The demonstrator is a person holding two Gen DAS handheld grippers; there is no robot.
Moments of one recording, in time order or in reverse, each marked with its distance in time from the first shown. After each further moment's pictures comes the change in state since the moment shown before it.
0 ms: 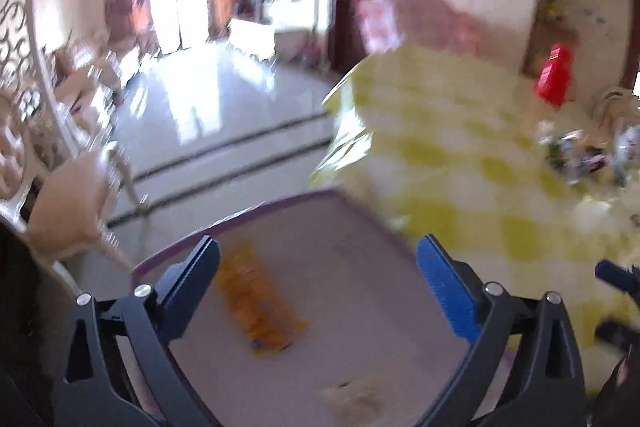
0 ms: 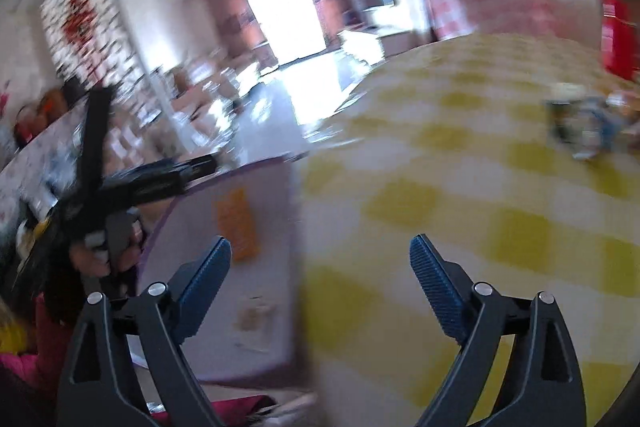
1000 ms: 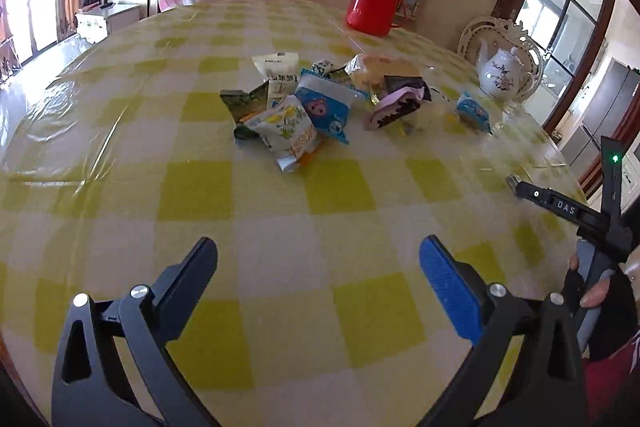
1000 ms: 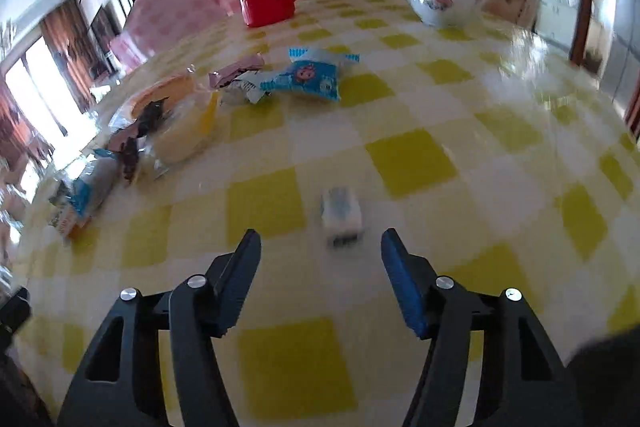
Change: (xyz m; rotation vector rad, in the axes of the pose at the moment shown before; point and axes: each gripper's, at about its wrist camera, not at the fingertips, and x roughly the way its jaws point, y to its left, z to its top) left arm 0.098 -0.354 0.016 0.181 0.200 -0.458; right arm -0.134 -0.422 -0.004 0.480 0.023 -0.742
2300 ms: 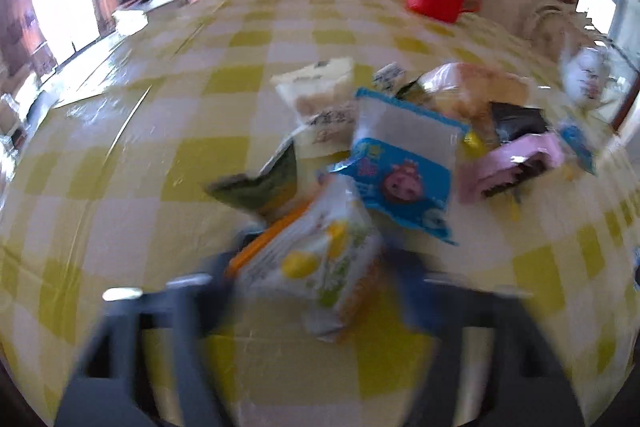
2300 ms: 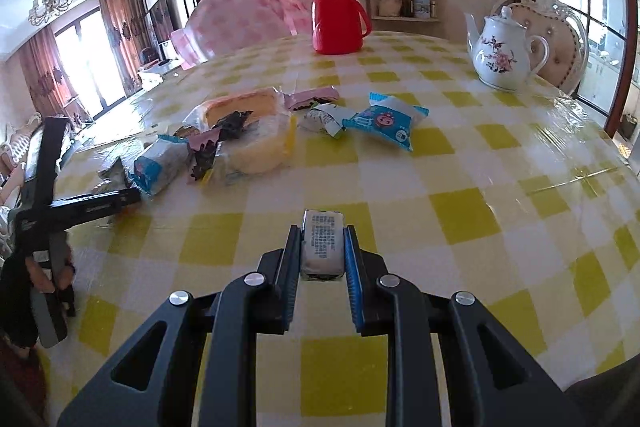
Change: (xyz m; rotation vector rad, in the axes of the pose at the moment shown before) left arm 0.100 0.017 0.075 -0.003 0.060 0.197; right arm -0.037 0.040 -0.002 -0.161 -0.116 0.130
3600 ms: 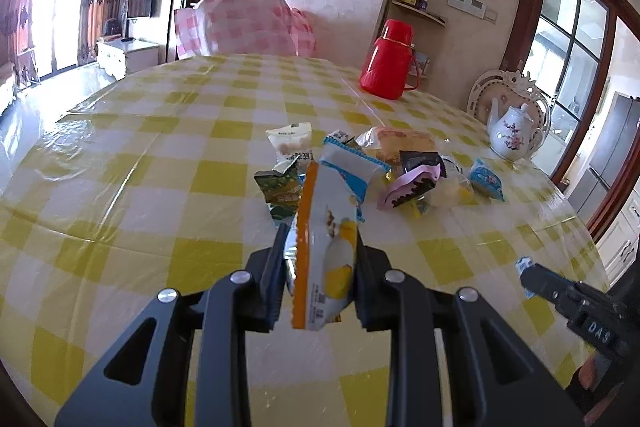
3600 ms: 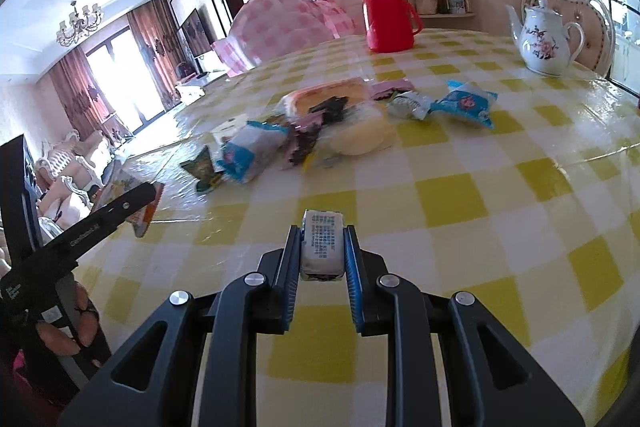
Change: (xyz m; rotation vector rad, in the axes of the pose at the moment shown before) left arm -0.099 0.013 -0.058 -0.060 -0.282 -0.170; right arm -0.020 0.073 -0.030 0.048 -0.021 0.177
